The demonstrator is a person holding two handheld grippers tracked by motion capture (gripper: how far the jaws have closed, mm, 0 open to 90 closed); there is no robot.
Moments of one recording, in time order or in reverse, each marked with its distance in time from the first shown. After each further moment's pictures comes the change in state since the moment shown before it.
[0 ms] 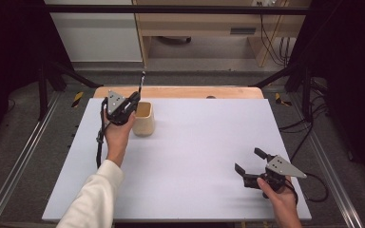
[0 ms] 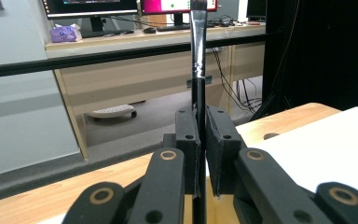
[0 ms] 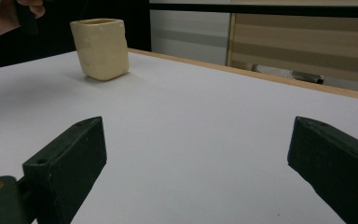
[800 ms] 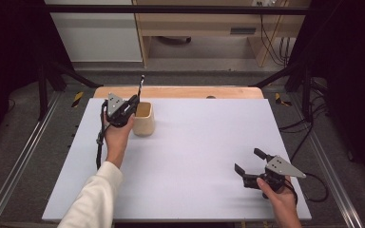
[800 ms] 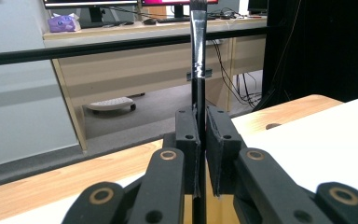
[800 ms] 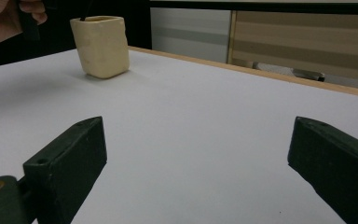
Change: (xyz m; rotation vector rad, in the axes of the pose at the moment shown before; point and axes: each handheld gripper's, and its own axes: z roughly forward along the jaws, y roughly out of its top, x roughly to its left) left arm 0.005 -0.015 0.001 0.025 -0.004 -0.015; right arm 0.001 -0.001 0.000 0.011 0.001 0.008
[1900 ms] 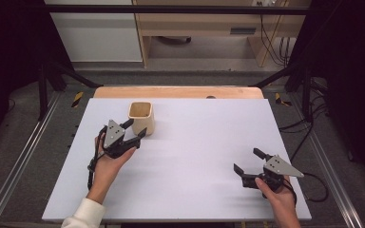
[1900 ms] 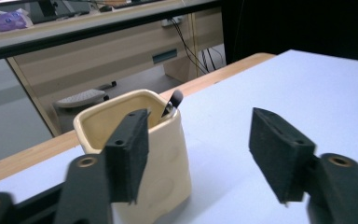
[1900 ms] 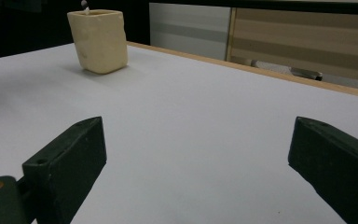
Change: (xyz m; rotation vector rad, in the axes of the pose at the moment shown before) left arm -0.039 -0.023 -0.073 0.072 -0.144 0.134; right arm 0.001 0.000 0.003 0.013 -0.007 -0.026
